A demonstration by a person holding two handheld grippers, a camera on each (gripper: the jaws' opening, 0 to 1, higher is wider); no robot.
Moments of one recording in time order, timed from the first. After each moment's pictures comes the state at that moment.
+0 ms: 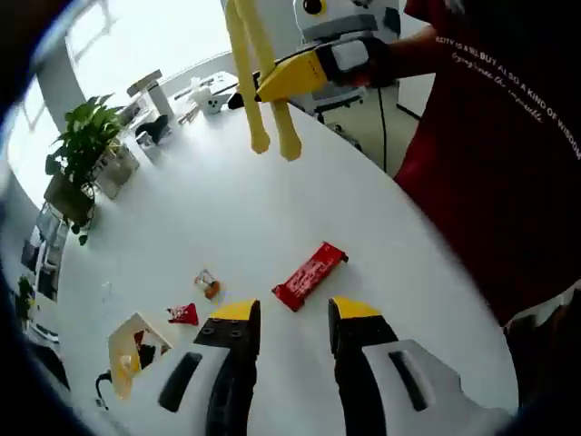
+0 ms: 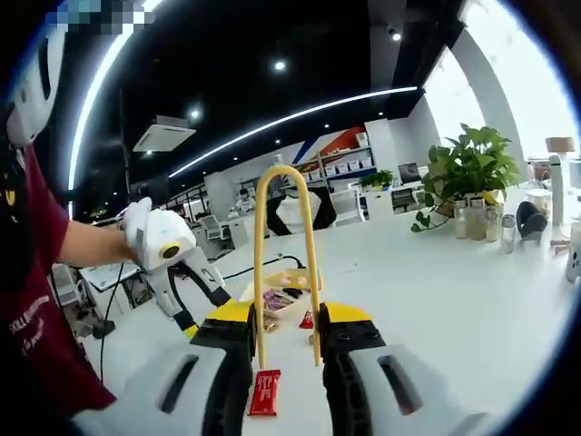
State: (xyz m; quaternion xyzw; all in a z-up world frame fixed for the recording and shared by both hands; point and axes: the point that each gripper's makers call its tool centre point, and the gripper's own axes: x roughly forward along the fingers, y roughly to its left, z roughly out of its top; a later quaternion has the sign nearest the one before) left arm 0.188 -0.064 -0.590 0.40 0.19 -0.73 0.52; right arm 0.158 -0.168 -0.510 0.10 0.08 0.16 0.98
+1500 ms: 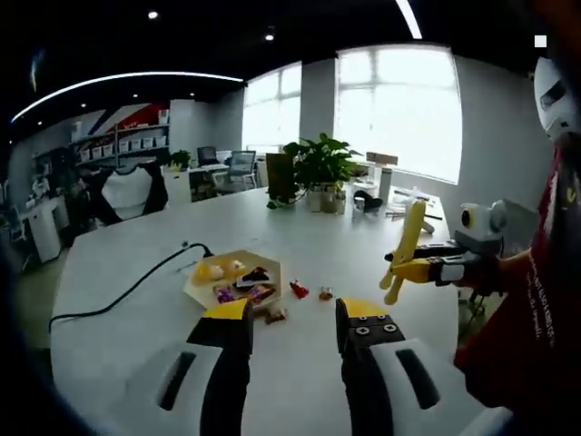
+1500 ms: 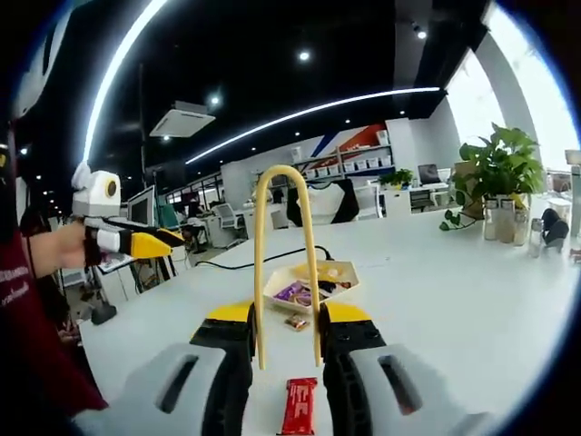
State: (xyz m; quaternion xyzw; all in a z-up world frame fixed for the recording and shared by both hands) left arm 0.222 0.056 -0.487 0.04 0.15 -0.43 0.89; right arm 0.184 -0.104 -0.532 0.07 0.08 0.20 0.97
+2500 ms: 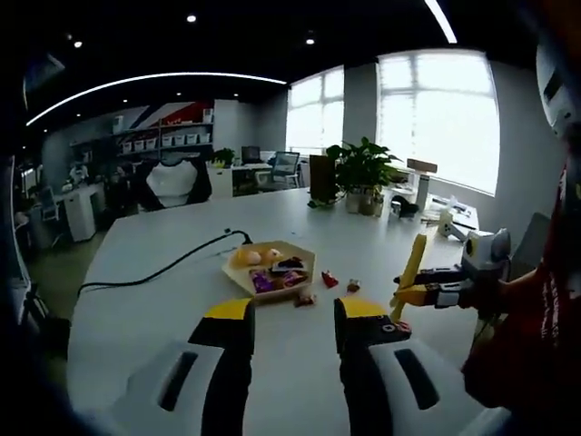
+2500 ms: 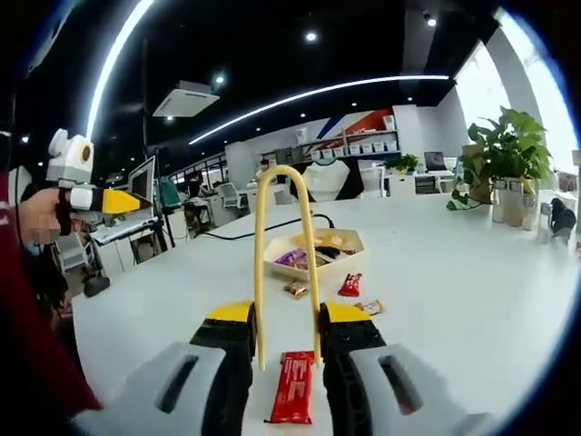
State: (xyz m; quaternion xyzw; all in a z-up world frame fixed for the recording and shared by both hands) left arm 0.208 0.096 -0.495 0.03 0.16 -0.34 0.93; right arm 0.192 -0.095 -0.590 0.04 0.12 0.21 0.97
